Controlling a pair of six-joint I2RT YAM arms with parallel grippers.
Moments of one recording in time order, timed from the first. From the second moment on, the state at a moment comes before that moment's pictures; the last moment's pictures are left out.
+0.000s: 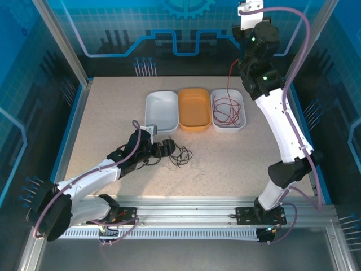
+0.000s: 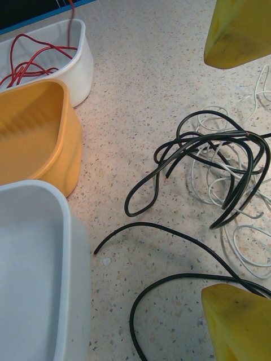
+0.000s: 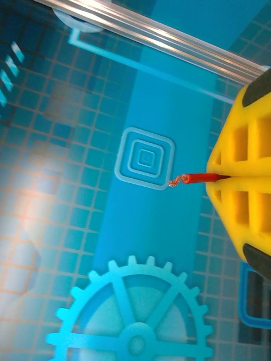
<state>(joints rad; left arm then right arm) -0.56 1.14 0.57 -0.07 0.06 -0.67 0.40 1.70 2.11 -0.13 0.60 -0.42</state>
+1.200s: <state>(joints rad) -0.56 1.14 0.57 -0.07 0.08 -0.67 0.37 1.83 2.00 -0.66 0.89 -0.01</state>
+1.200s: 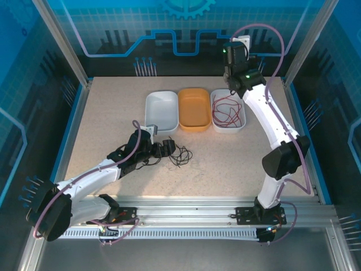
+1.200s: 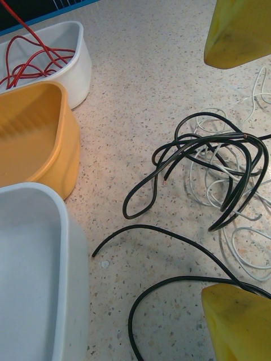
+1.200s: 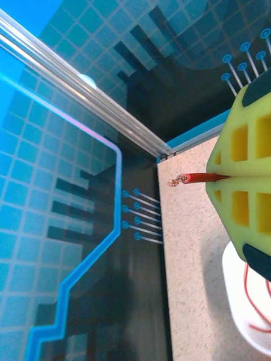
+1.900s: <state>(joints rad) -0.56 1.18 0.57 -0.05 0.12 -0.69 0.29 2.11 2.28 -1.17 1.08 0.24</state>
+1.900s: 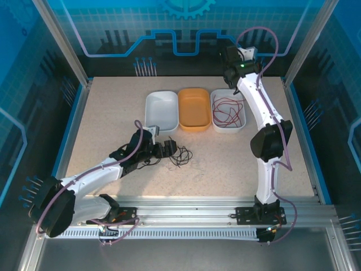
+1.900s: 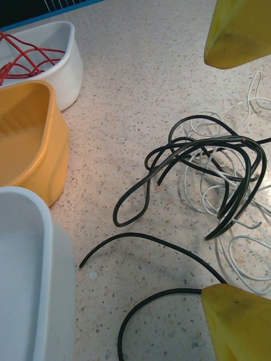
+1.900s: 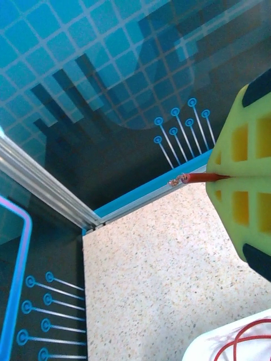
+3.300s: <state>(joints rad) -0.56 1.25 0.59 -0.01 0.17 -0.72 0.15 2.38 2.29 -0.98 0.25 0.11</state>
